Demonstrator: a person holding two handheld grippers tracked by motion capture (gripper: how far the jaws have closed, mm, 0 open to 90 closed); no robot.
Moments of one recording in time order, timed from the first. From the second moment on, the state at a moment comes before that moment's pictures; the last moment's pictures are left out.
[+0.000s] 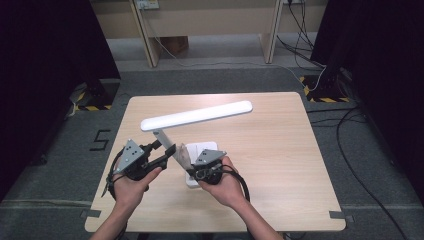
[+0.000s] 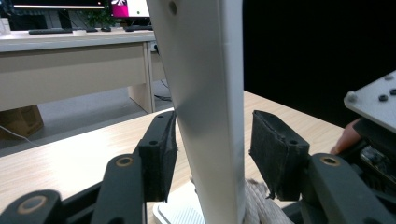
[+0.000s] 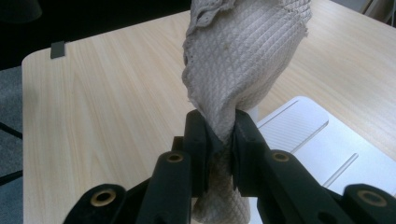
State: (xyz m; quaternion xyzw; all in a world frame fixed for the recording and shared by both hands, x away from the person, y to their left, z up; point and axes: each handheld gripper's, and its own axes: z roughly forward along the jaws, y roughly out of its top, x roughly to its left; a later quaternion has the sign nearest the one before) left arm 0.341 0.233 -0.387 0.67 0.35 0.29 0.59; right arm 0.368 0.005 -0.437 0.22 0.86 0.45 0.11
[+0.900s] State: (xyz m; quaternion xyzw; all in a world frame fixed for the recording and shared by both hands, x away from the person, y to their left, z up) left arm 0.343 0.228 -0.389 0.66 0.37 0.30 0.58; right arm 0.376 0.004 -0.480 0.27 0.88 0.39 0.07
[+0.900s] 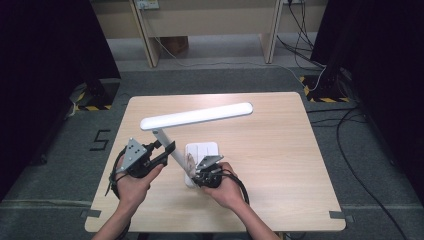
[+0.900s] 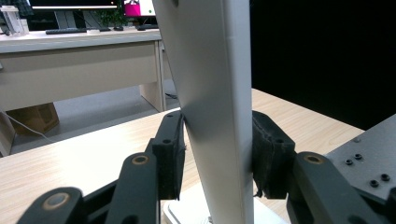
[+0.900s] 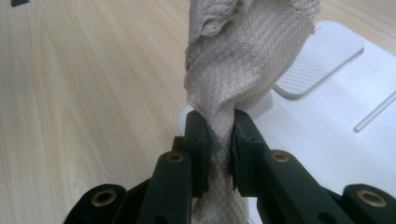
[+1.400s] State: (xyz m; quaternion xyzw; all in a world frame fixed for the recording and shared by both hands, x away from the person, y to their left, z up) left arm 0.342 0.228 -0.389 0.66 0.37 0.31 0.58; right arm 0.381 -0.001 -0.491 0.32 0.87 0.37 0.09
